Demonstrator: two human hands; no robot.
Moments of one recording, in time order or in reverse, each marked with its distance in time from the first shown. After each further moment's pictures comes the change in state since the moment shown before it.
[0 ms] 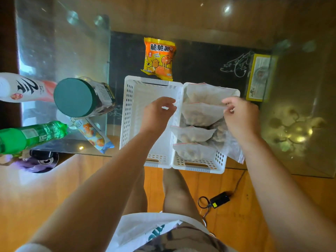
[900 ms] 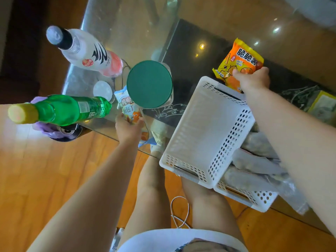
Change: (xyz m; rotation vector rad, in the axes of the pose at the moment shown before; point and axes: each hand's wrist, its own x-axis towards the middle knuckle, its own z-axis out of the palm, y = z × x) left_hand 0.003 -0.187 -0.114 -0.411 0.604 -0.710; right_hand 0.117 -0.163 0.122 0.310 -0.111 0.317
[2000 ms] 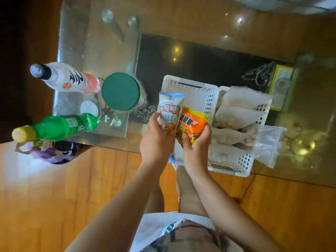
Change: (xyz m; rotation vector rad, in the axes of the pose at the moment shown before) left_hand -0.147 0.020 0.014 0.489 -0.289 0.628; right_hand -0.213 0.115 0.000 0.297 -0.002 -0.188
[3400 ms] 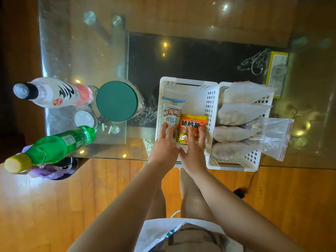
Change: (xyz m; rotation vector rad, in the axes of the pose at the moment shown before) left_hand 0.025 -0.029 0.016 0.284 -0.530 0.189; right_hand 0.012 0.039 0.031 -0.417 -0.216 0.021
